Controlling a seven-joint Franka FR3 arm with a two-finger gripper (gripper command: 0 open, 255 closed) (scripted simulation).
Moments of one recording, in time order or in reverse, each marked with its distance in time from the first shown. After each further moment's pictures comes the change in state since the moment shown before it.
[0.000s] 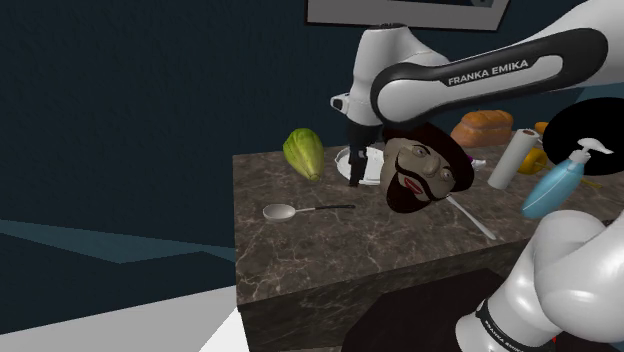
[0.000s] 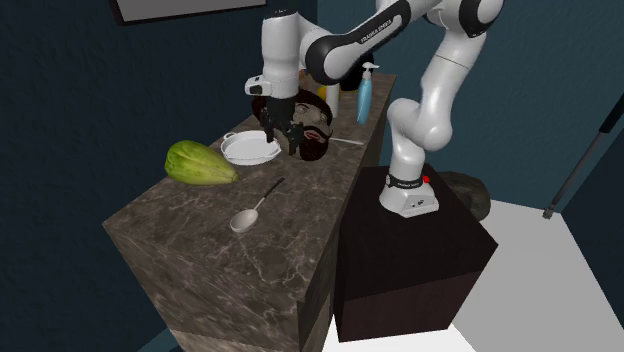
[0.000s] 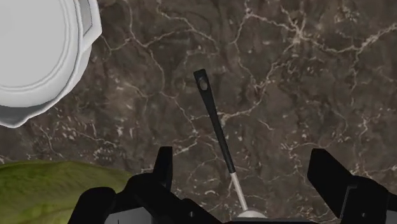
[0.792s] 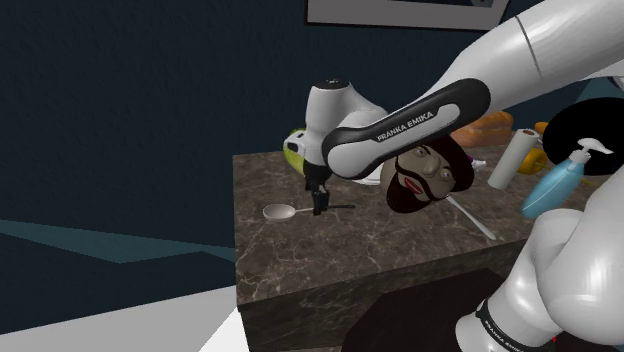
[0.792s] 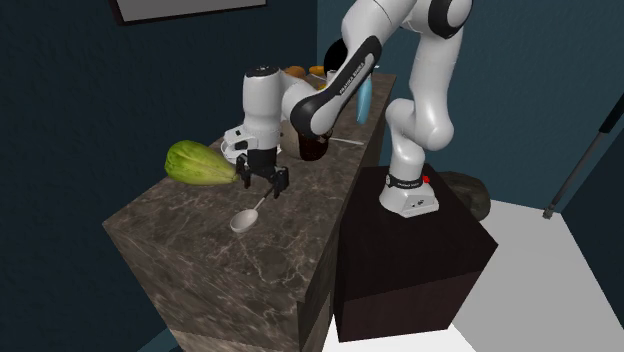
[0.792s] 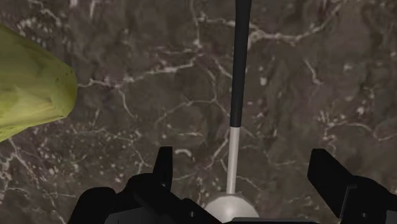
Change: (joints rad) arm 0.082 0.320 0.045 0.058 -0.028 0.303 -0.193
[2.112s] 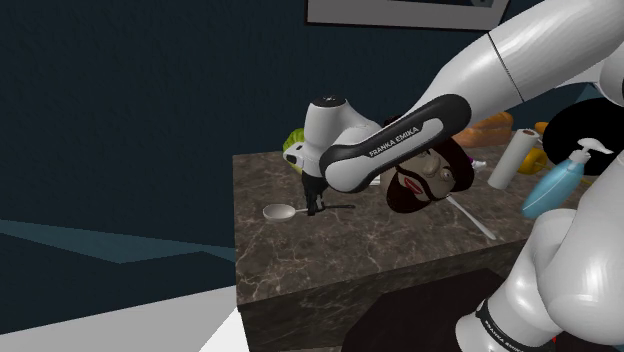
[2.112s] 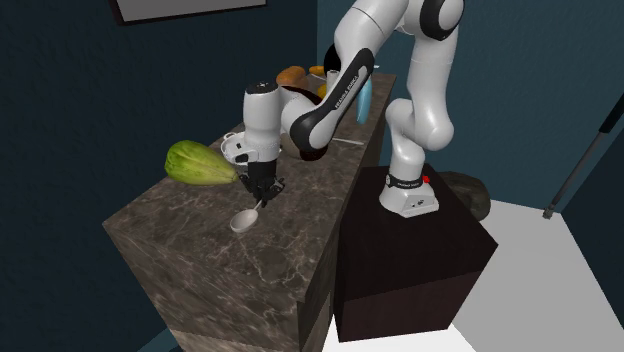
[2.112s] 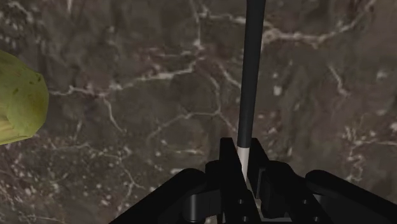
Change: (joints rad) arm -0.002 0.066 -0.002 -0.022 -0.013 0.089 0.005
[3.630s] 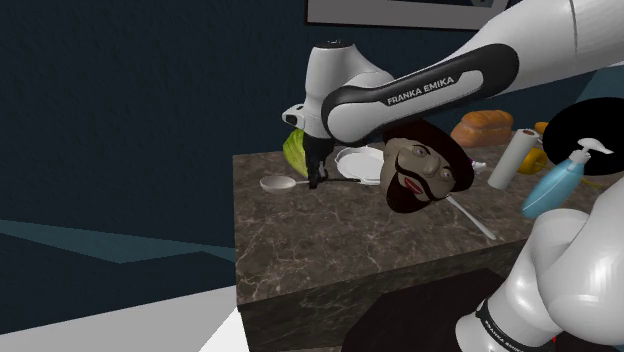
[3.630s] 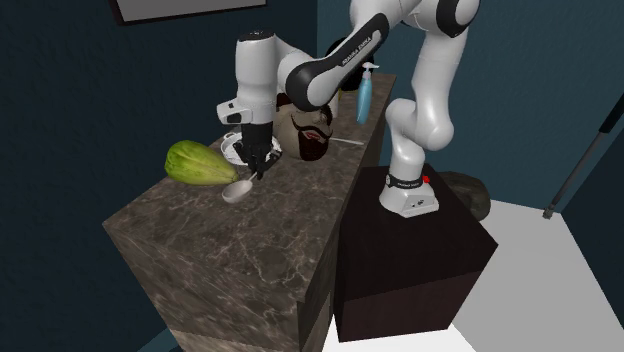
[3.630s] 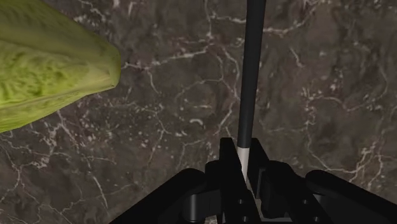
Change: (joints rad) arm 0.003 -0.134 0.000 0.127 0.029 -0.260 -0.032
